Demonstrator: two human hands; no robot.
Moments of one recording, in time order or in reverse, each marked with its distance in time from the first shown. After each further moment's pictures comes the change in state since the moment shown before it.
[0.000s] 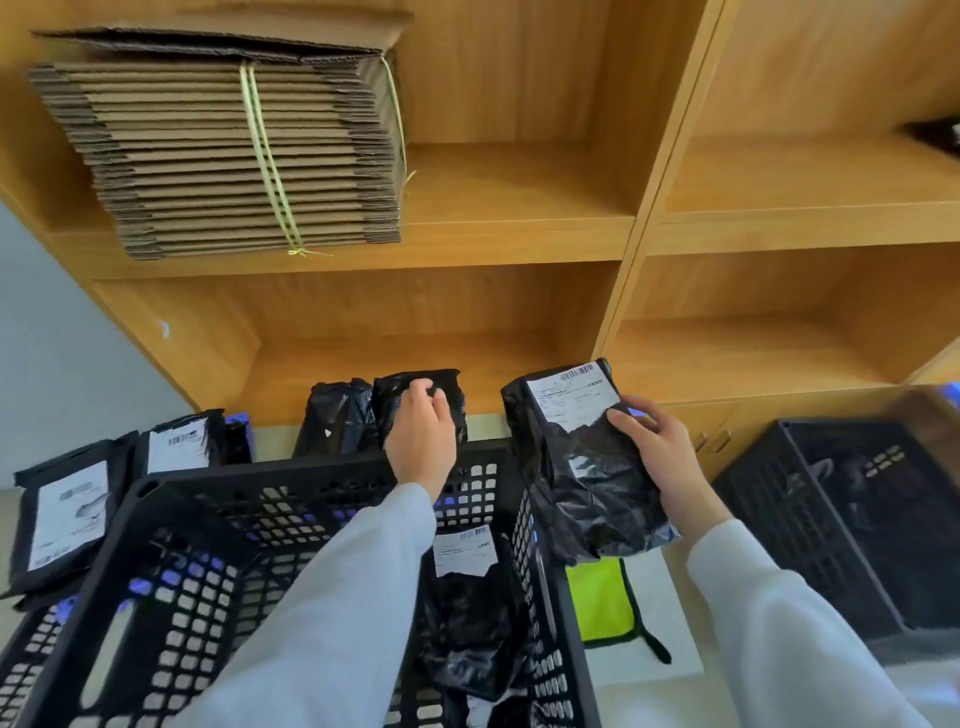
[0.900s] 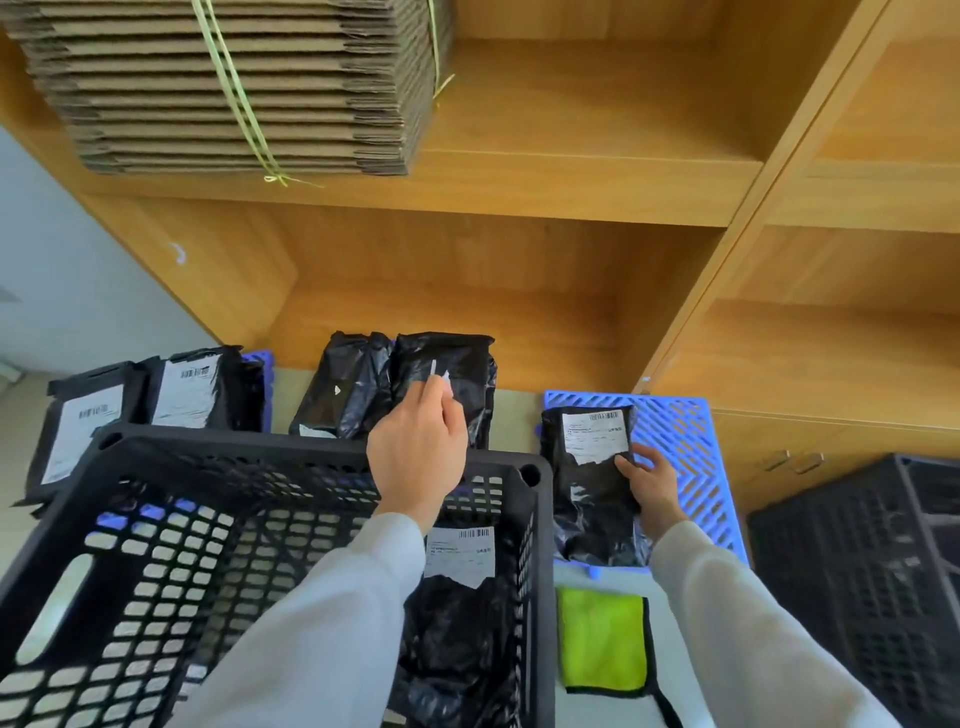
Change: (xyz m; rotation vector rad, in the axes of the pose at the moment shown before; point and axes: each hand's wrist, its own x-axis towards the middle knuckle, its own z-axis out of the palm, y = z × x) left_hand -0.006 -0.001 0.021 0.367 0.128 0.119; right_hand 0.160 0.177 0.009 -0.142 0.055 0.406
